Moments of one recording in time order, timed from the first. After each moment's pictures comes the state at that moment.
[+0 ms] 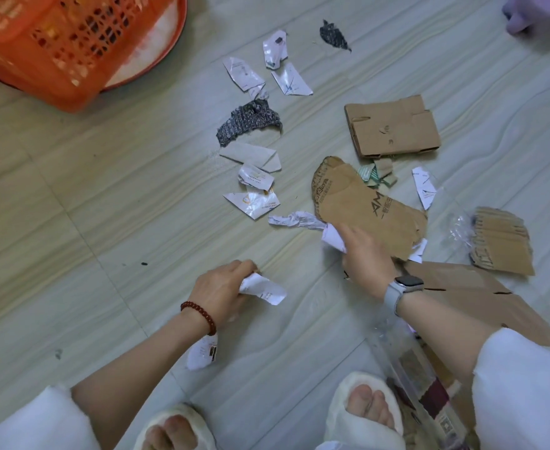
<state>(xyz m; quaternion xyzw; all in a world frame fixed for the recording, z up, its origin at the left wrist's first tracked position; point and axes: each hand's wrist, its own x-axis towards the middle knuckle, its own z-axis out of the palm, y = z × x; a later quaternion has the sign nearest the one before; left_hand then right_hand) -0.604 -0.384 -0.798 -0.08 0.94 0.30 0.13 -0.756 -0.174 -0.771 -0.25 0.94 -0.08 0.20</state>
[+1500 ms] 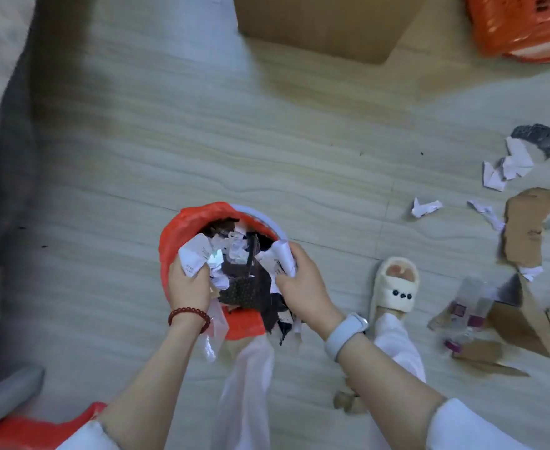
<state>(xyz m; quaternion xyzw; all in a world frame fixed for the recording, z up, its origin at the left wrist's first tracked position) -0.055 -0.336 -0.462 -0.85 0.31 0.39 -0.15 -0.219 -0.313 -0.438 -0.28 0.70 -0.22 0.62</state>
